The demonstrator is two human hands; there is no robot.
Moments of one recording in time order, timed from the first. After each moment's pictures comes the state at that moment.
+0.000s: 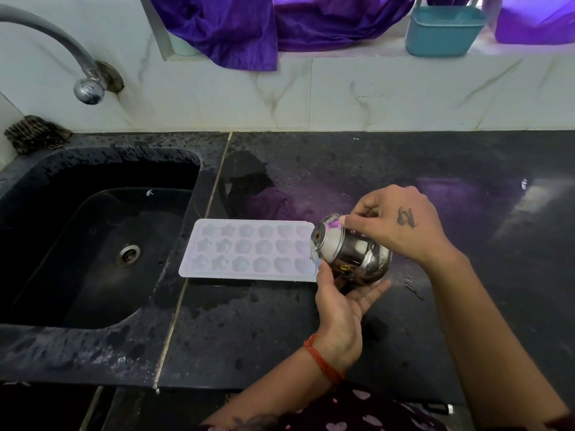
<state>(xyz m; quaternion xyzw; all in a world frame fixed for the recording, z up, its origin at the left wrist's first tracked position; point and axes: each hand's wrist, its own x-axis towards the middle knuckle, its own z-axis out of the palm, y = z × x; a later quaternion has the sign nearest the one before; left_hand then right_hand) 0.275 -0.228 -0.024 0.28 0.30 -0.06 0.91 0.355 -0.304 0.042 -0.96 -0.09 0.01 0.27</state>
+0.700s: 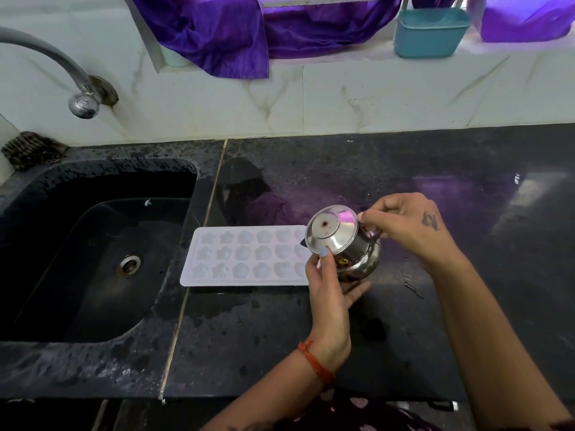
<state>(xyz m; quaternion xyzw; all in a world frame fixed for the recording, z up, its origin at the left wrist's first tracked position) 0.279 -0.217 -0.023 0.45 0.25 -0.03 0.86 0.356 -0.323 0.025 -0.88 0.02 0.03 0.48</state>
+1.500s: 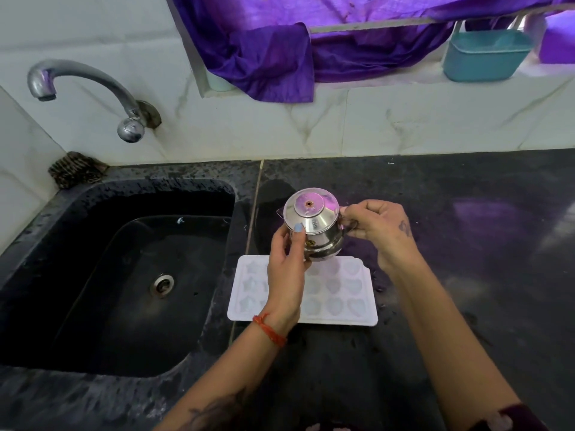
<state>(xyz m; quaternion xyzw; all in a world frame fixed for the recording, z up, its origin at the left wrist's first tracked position) 0.348 -0.076 -0.006 0.63 0.18 0.05 0.75 0.413 -0.205 0.011 -0.71 0.07 0.04 0.70</state>
